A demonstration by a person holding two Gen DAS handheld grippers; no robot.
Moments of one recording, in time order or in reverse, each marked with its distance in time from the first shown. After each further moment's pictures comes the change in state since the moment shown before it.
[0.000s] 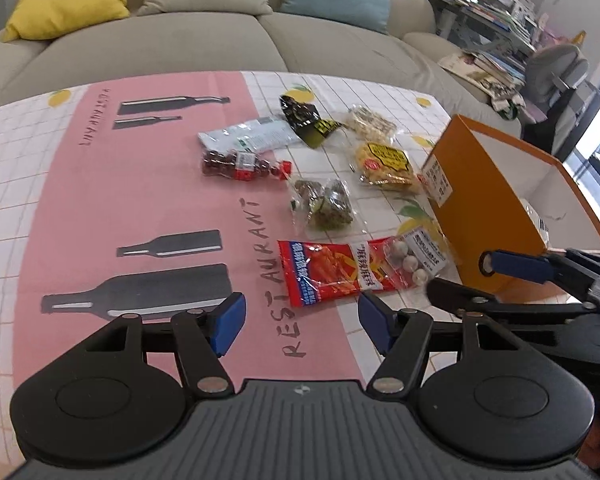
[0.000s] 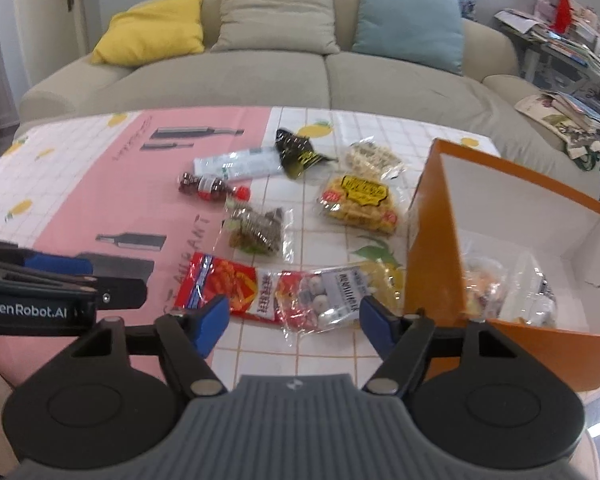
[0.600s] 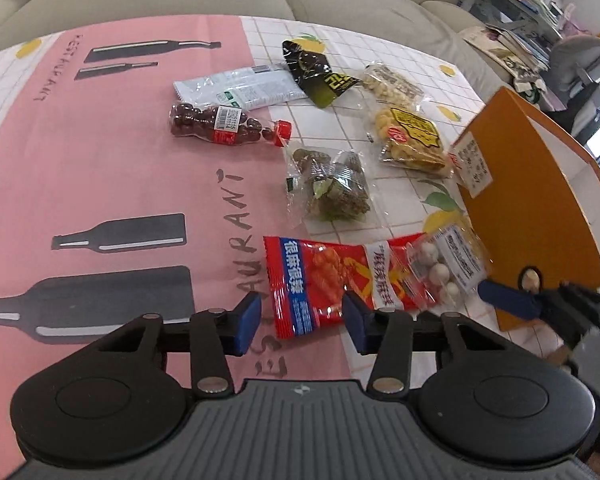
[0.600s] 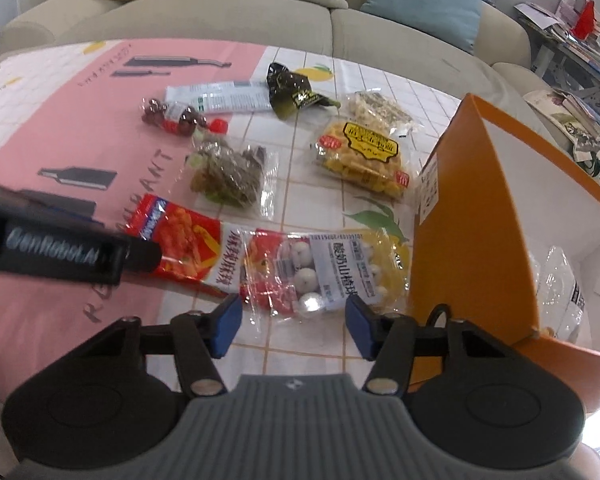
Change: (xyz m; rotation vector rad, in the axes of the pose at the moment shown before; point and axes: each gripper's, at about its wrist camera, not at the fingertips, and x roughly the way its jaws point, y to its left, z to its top) left arm 0.080 0.006 0.020 -0.083 0.125 -0.011; right arm 0.072 0.003 -0.010 -0.108 0.124 -0.090
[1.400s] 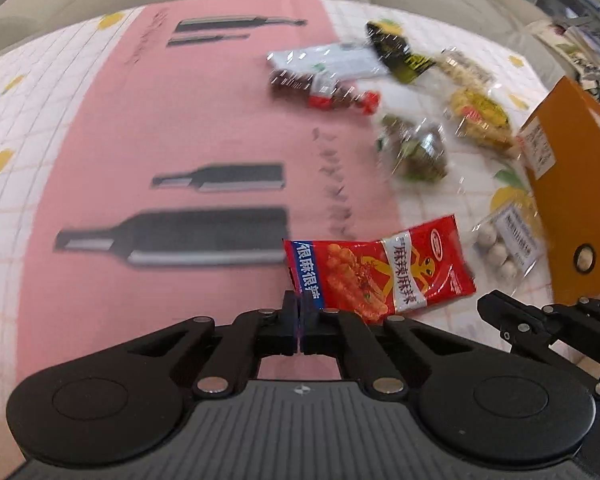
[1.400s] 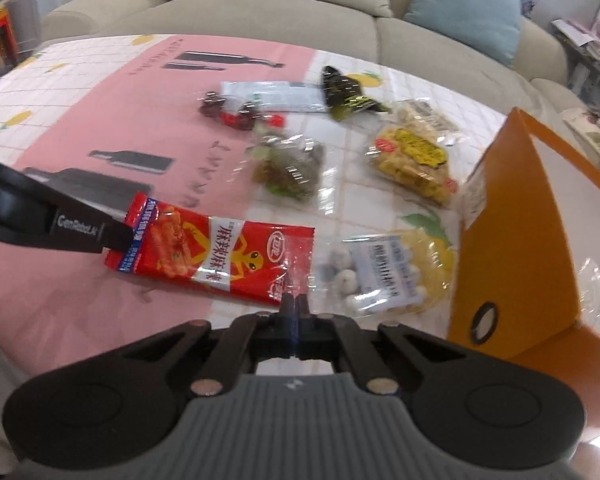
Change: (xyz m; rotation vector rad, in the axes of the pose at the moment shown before) left arm -0.031 0.017 -0.025 -0.077 0.074 0.221; right arm -0.017 0.022 -0.012 -0.063 -0.016 0.128
